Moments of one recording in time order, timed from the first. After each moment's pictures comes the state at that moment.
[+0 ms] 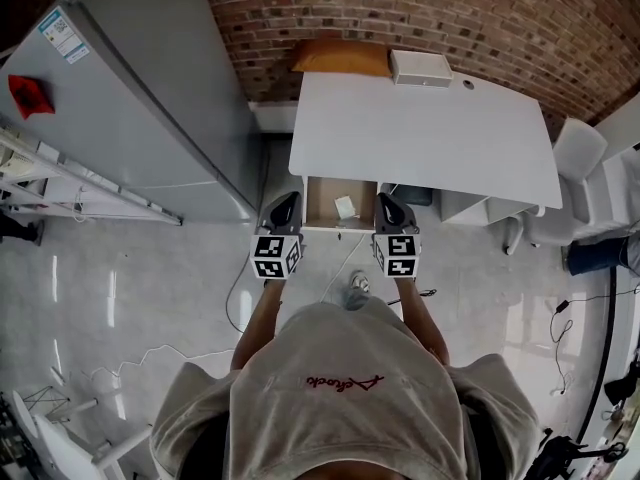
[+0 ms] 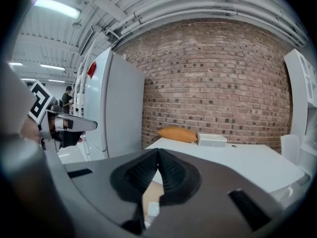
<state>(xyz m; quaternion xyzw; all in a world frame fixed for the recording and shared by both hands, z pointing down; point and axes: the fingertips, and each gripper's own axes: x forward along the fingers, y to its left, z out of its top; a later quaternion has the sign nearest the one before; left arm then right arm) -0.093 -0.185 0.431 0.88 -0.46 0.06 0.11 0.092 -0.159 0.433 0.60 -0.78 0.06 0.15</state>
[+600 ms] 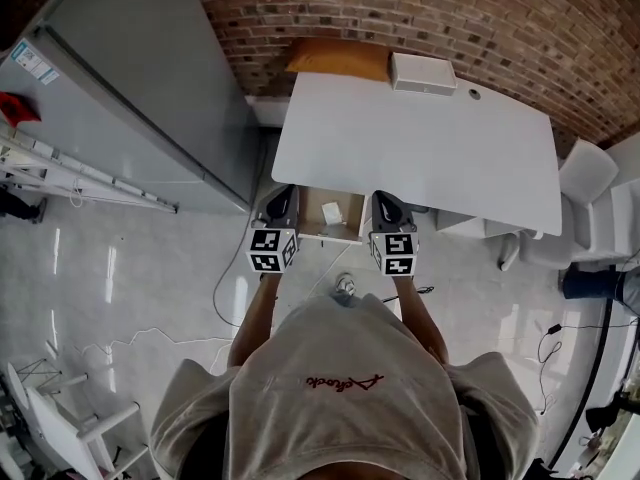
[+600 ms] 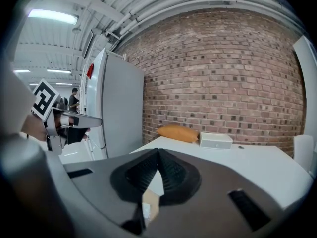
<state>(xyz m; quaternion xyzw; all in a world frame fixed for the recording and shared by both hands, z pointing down) -0.029 -0.236 0.426 0.85 -0.50 0.08 0.11 0.156 -0.216 0.437 0.56 -0.81 0.07 0.15</state>
